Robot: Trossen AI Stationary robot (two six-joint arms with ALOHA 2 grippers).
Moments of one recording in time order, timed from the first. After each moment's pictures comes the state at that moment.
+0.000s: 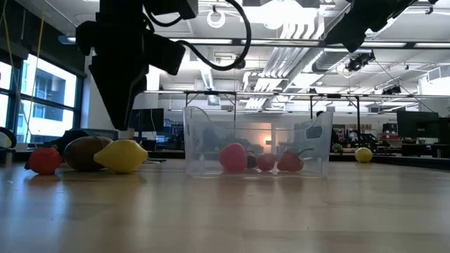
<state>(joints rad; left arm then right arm) -0.09 1.72 1.18 -0.96 -0.04 -0.49 -0.10 0.78 0.76 -0.52 -0.07 0.07</state>
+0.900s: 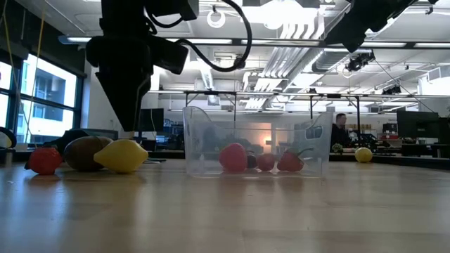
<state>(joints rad) -0.09 1.72 1.18 -0.96 -0.15 -0.51 -0.10 0.79 0.76 -0.52 -0.07 0.07</state>
